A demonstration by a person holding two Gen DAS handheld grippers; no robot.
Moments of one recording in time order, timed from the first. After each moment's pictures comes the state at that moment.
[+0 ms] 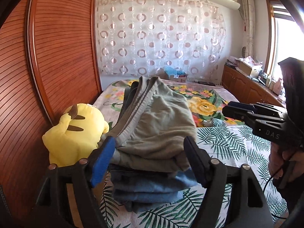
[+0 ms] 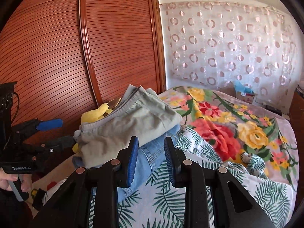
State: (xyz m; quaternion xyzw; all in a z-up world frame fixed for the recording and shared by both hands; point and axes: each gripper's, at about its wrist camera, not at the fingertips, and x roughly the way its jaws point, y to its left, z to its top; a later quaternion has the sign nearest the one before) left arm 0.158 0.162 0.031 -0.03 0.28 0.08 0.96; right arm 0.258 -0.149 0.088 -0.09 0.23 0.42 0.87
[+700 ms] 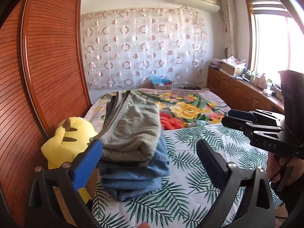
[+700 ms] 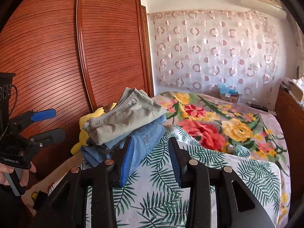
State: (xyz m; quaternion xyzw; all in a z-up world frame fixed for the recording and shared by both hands) left arm 0.105 0.114 0.061 0.00 0.25 0.03 0.97; right arm 0.169 -0.203 0.099 -0.07 0.21 0.38 0.90
